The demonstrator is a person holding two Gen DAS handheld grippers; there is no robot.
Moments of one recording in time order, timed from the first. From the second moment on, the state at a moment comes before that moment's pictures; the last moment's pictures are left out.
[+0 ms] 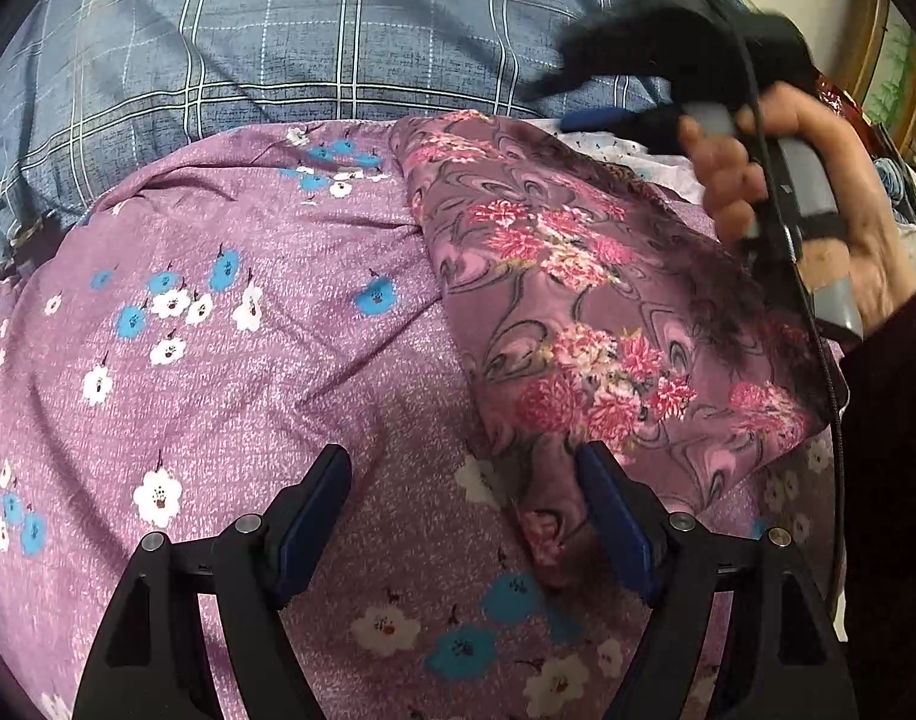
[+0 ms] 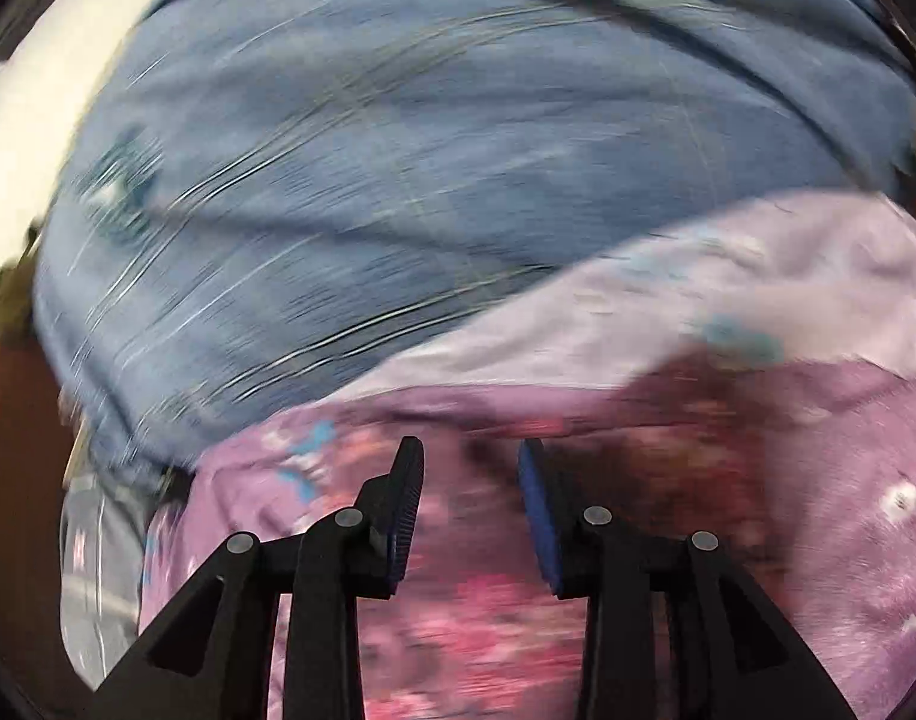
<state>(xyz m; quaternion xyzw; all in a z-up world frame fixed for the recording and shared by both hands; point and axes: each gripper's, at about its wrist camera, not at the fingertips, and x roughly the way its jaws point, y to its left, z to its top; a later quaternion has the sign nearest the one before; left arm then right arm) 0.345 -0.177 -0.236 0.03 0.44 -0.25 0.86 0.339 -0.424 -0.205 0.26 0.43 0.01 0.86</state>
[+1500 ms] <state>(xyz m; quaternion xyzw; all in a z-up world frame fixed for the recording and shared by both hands) 0.341 -0.197 -0.218 0.01 0.41 -0.27 0.87 0.225 -0.466 -0.202 0.31 0.42 -0.07 0.85</state>
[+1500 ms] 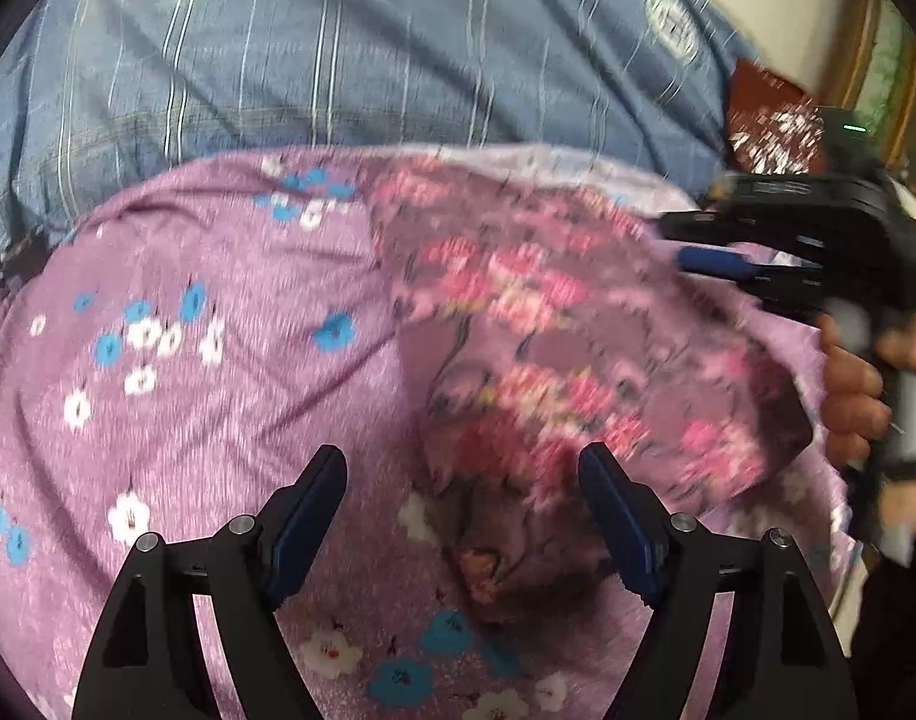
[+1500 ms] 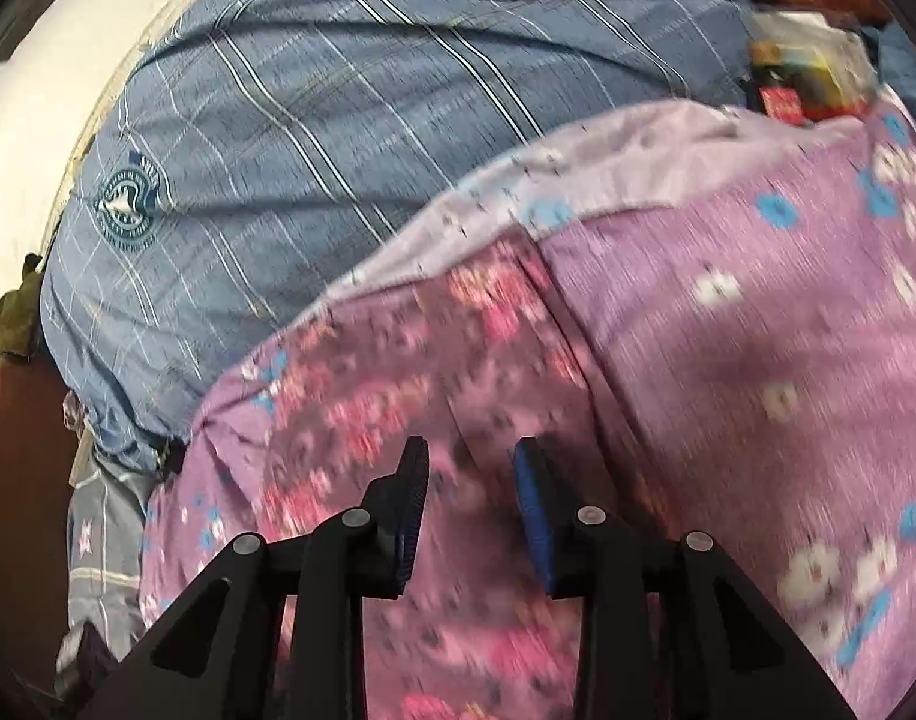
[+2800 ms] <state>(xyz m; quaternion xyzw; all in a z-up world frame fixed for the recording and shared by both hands) 0.356 -0.212 -0.240 0.08 0.48 -0.27 0.83 0.158 -0.455 -0.200 0.32 0.42 -0.06 0.85</state>
